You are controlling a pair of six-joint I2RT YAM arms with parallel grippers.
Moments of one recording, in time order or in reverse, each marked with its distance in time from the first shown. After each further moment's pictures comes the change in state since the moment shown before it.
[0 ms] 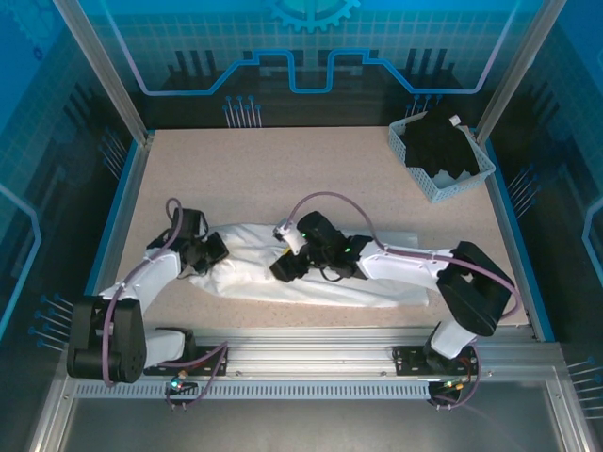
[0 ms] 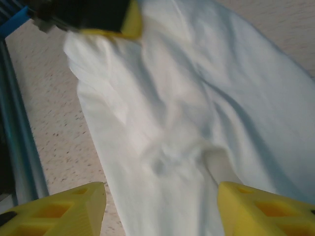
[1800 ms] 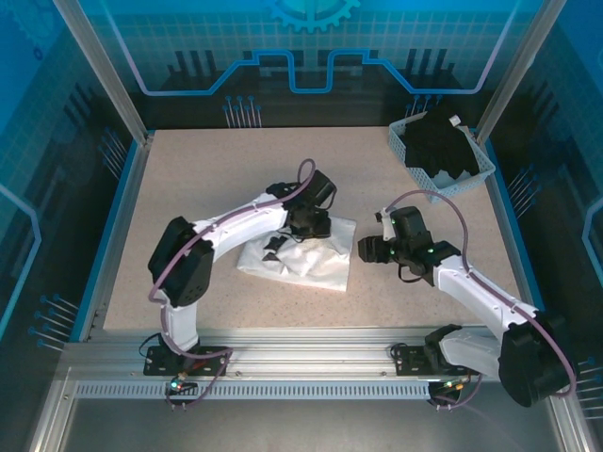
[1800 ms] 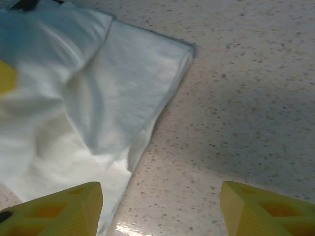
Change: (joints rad) left arm -0.740 0.684 0.842 -0.248 -0.087 -0.148; right arm -0.492 -0.449 -0.304 -0.313 0.128 0.105
